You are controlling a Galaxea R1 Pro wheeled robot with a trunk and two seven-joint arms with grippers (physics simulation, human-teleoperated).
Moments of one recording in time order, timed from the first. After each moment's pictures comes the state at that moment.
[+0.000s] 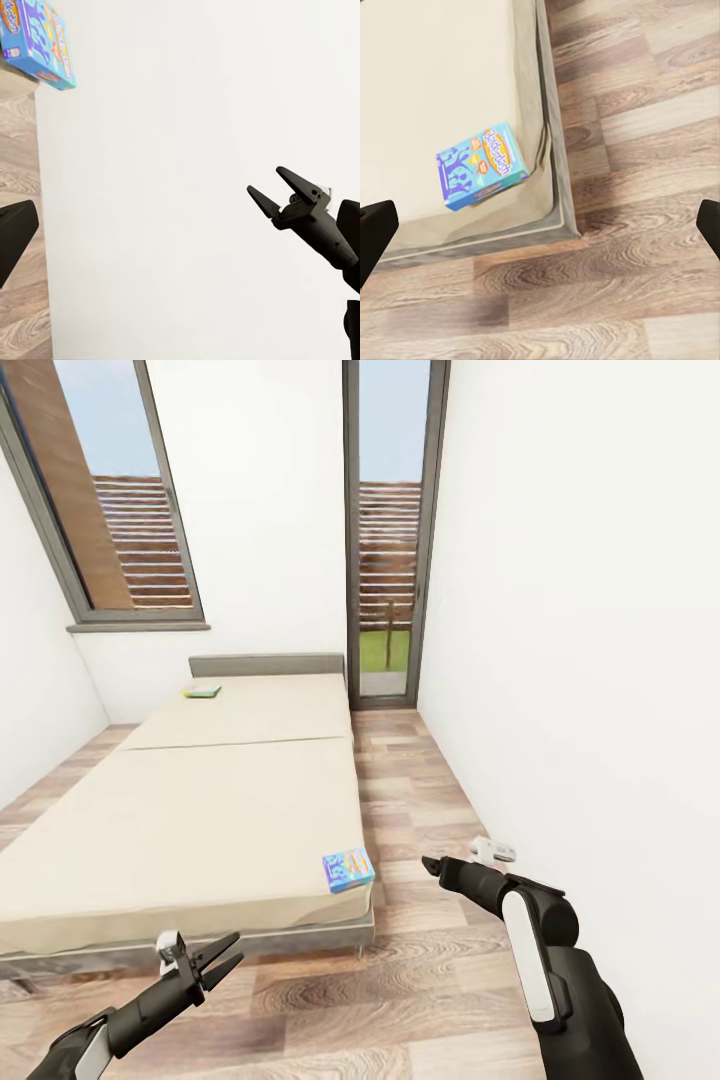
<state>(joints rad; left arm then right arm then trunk) -0.47 0.18 0.54 -0.39 0.15 0.54 -1.43 -0.38 0.14 -0.09 -1.55 -0.22 0.93 0.01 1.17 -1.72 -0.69</state>
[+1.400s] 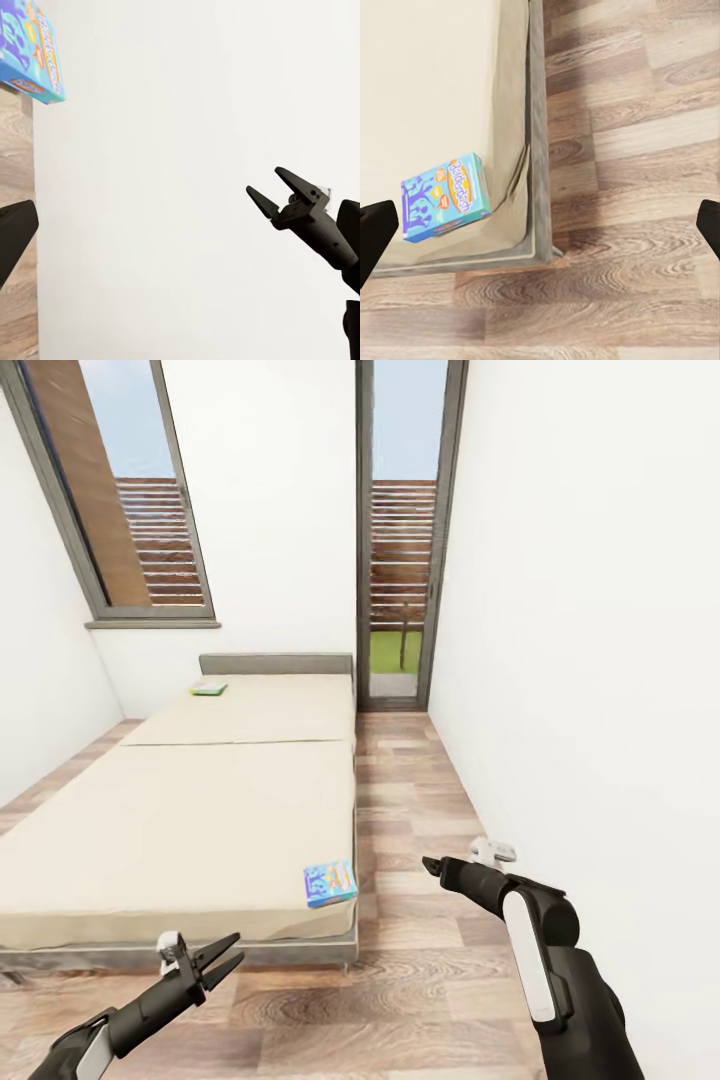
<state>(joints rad) -0.47 0.18 0.54 -0.39 0.15 0.54 -1.43 -0.38 0.14 -0.09 -1.55 -0.22 0.93 0.01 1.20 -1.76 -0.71</state>
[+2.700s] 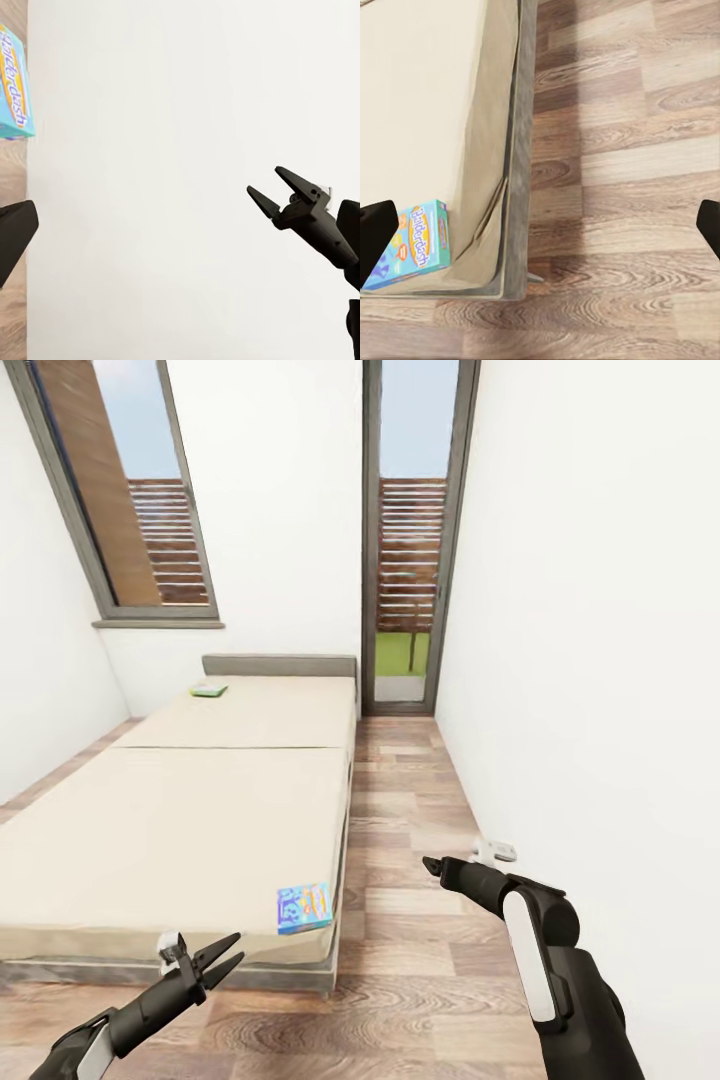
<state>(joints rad) -0.47 0.18 0.54 -0.39 0.15 0.52 -1.43 -0.38 0.14 -0.09 -1.55 -0.22 0.92 0.01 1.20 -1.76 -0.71</state>
